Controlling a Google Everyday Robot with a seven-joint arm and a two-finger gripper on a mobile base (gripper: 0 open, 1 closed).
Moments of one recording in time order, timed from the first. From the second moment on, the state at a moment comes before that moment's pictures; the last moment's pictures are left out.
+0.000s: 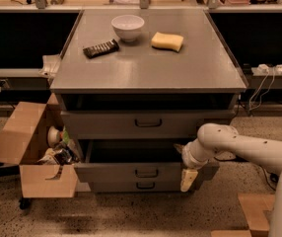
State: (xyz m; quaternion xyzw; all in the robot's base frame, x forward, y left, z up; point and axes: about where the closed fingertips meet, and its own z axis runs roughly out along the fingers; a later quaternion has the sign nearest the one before) arm 0.575 -0.178 0.447 -0.71 0.67 0.08 0.18
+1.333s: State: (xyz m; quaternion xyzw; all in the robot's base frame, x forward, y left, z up) arm 0.561 -0.181 0.397 -0.72 0.66 0.16 0.14
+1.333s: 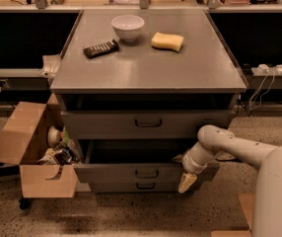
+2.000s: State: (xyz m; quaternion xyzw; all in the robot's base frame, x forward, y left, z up) arm 0.546 -0.188 0.400 -0.73 0.65 0.16 0.14
